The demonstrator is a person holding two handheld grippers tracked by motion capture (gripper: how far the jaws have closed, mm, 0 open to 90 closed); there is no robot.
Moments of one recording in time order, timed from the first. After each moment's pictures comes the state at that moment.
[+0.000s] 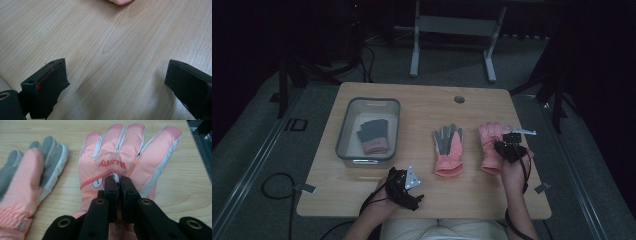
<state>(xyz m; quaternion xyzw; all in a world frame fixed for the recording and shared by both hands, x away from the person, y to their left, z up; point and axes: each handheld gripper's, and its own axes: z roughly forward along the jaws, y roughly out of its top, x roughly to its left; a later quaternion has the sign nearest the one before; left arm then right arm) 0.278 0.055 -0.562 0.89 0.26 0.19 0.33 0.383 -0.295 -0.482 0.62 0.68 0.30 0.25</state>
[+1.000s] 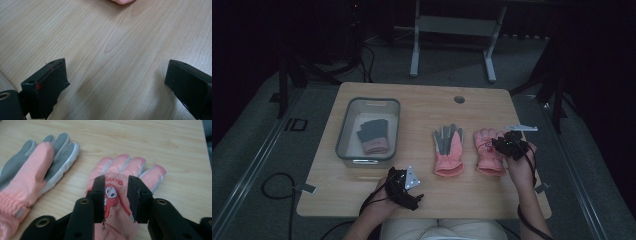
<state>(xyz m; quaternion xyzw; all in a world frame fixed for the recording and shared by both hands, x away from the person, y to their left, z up) 0.279 0.055 -0.562 0.89 0.26 0.19 0.33 0.396 -0.310 -0.481 0.53 0.75 0.32 0.24</state>
